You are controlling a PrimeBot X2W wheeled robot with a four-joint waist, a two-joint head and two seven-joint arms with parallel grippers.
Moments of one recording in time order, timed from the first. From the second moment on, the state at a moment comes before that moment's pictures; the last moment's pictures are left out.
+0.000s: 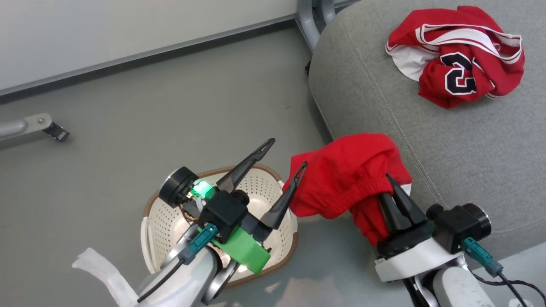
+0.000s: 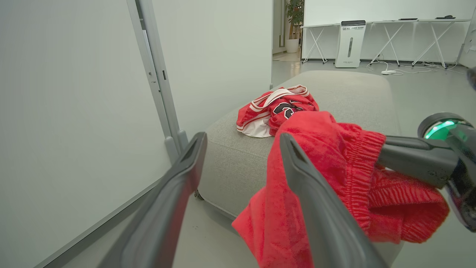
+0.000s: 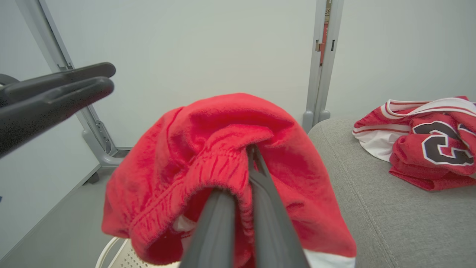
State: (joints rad) left arm -0.42 0.22 -0.73 0.11 -0.28 -0.05 -0.23; right arm -0.10 -0.05 0.21 0.01 0.15 0.13 -0.26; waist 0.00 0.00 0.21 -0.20
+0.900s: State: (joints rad) left arm -0.56 0.34 -0.69 -0.04 -0.19 -0.03 -0.20; right arm -0.76 -0.37 -0.49 -0.12 0.10 0.13 -0.26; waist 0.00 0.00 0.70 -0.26
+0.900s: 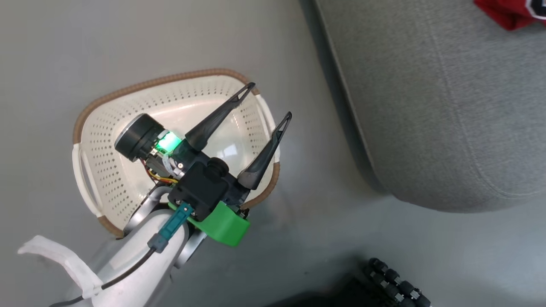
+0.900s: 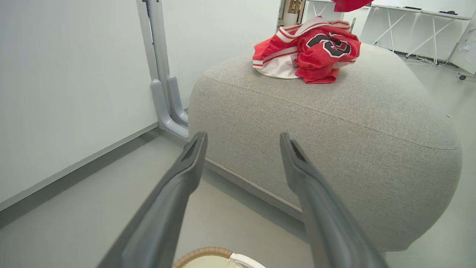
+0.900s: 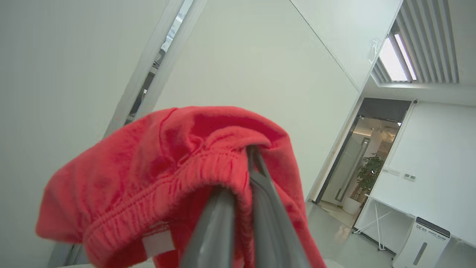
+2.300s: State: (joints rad) left arm -0.27 0.14 -0.40 0.03 -0.24 0.08 -0.26; right arm -0.20 -0.06 -0.26 0.08 0.01 0.13 -0.26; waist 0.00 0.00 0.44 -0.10
